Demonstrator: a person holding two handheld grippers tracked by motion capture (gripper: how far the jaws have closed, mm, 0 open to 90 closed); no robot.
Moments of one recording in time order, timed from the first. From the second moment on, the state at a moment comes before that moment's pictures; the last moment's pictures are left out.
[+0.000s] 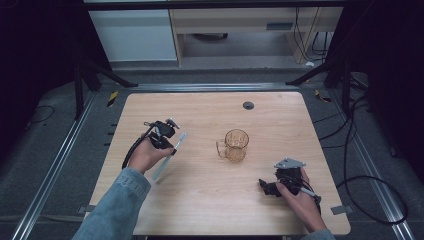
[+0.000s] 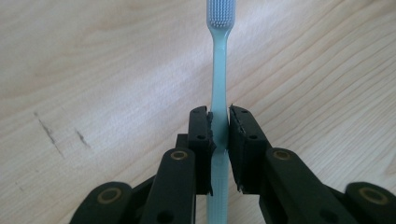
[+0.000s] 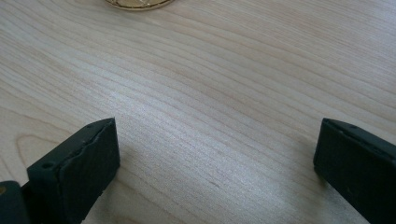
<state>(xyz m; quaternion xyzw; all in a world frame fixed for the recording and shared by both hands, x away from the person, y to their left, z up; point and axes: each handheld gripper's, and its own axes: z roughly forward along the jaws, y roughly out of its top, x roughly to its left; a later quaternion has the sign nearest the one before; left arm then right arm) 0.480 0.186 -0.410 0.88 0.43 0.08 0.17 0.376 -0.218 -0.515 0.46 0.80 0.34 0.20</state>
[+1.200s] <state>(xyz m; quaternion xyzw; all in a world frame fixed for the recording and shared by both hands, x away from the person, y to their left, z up) 0.464 0.155 -0.383 0.85 0.37 0.15 0.33 0.371 -0.220 -0.515 0.45 0.80 0.34 0.19</state>
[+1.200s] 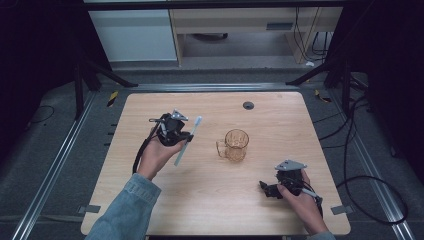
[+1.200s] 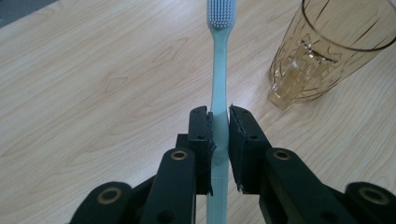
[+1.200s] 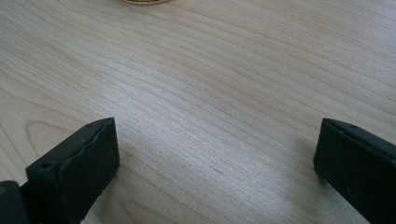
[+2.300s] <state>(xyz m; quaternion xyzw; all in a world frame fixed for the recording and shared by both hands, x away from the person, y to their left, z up) 0.442 0.130 -0.383 0.74 0.40 0.25 0.49 0.370 -0.220 -0.515 0.44 0.80 0.34 0.19</state>
